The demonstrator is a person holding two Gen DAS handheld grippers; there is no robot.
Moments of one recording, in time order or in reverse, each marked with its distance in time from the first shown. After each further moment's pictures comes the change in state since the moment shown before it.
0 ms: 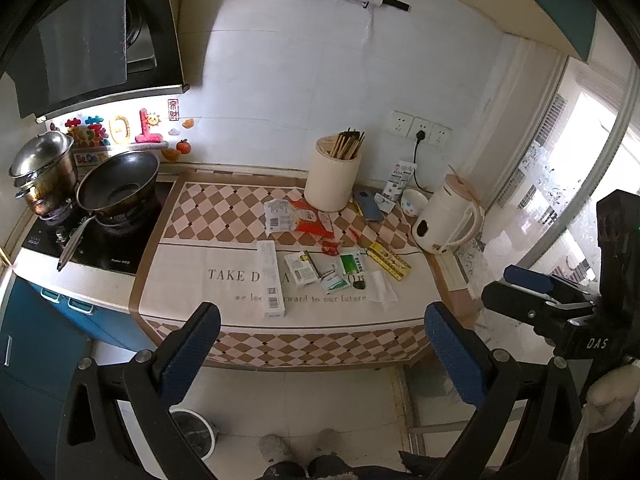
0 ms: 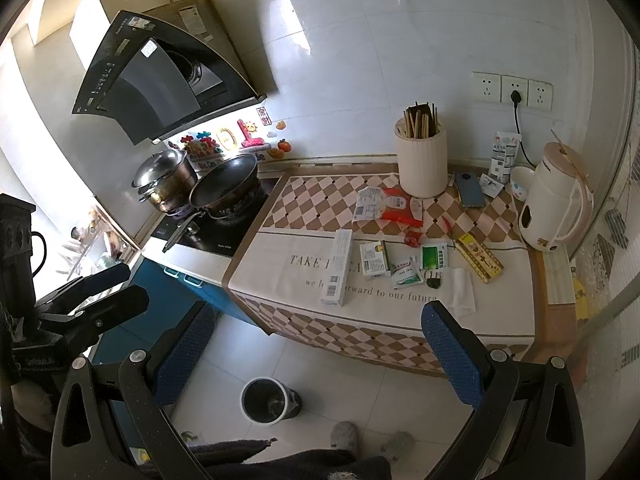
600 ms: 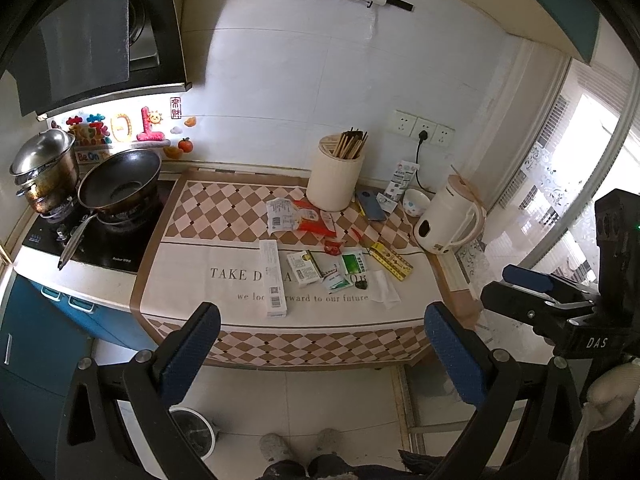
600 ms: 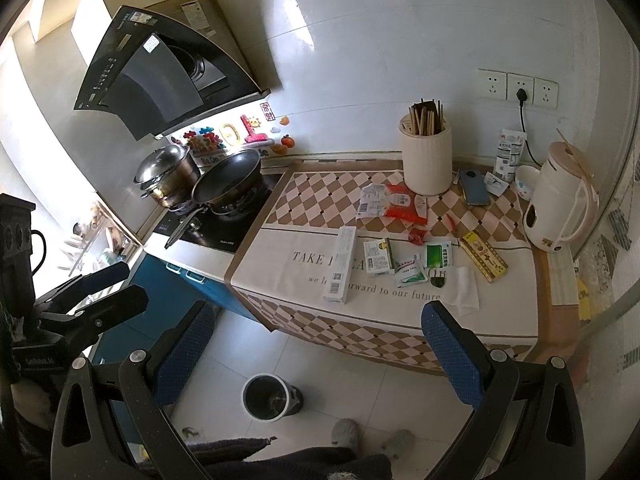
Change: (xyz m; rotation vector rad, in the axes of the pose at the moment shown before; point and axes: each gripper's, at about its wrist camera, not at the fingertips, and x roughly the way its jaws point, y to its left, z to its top) left arm 0.005 0.004 -0.013 0.000 -0.004 -0.002; right arm 0.007 0.009 -0.016 -0.009 0.012 0.006
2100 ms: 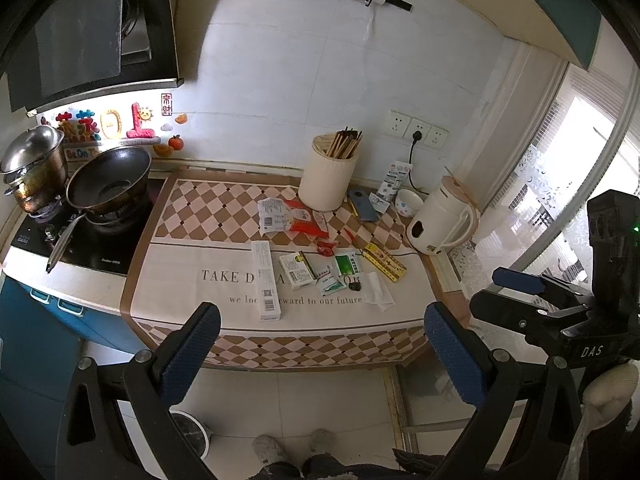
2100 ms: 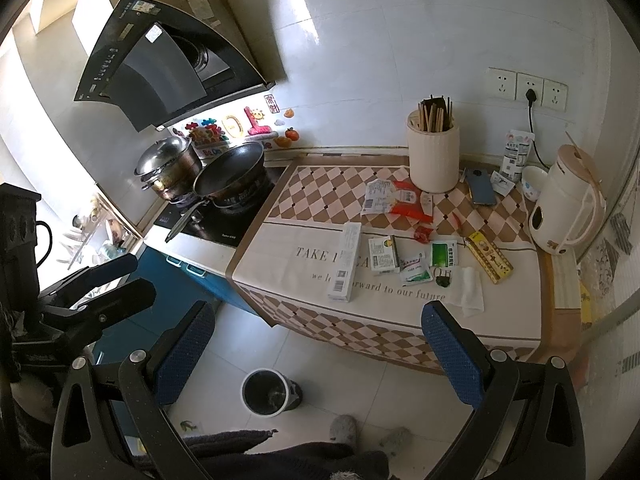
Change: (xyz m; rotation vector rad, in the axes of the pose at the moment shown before) left arm 0.014 -0.014 0.004 -0.006 0.010 -0.032; right arm 0.012 0.012 0.005 -0.007 0.024 -0.004
